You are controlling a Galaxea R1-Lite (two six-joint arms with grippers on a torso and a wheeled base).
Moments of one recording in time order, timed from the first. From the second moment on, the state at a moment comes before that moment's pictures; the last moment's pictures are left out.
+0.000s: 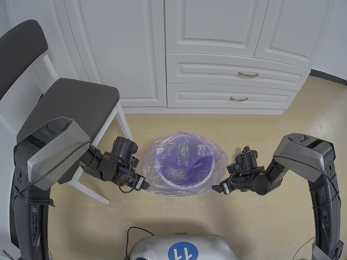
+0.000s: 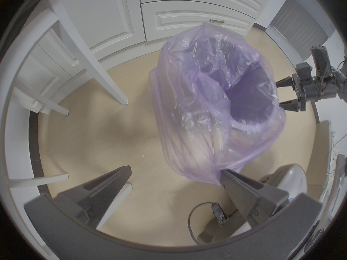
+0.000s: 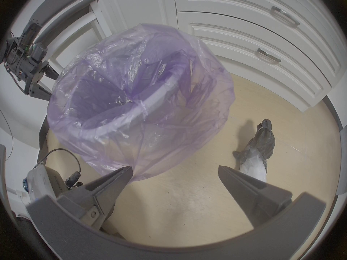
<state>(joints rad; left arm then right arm) -0.37 2.38 -1.26 -0.18 0.03 0.15 0.32 2.52 -1.12 -0.67 0.05 -0.19</state>
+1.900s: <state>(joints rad) -0.35 2.50 -1.58 -0.32 0.11 -0.11 0.26 2.61 -1.47 -0.60 0.10 0.14</state>
